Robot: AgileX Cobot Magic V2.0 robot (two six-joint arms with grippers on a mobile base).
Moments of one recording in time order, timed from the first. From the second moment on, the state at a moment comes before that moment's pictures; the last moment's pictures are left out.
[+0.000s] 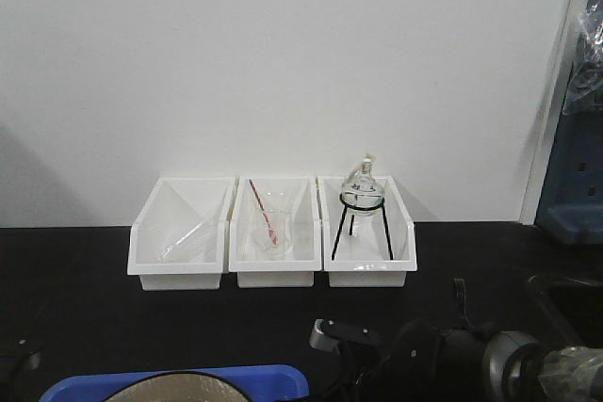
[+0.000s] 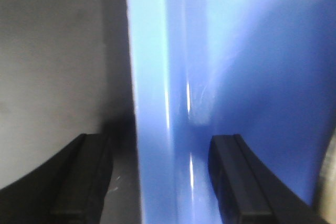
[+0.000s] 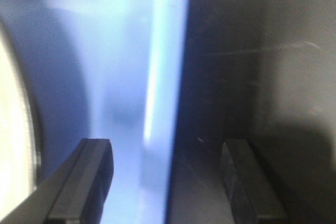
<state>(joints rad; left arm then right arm) 0.01 1.75 -0.91 -0.15 0.59 0.15 0.52 1.97 -1.15 0.68 0.46 -0.18</state>
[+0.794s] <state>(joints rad) 0.02 1.77 -0.92 -0.57 0.59 0.47 0.47 1.98 -1.15 0.66 0.50 -0.12</state>
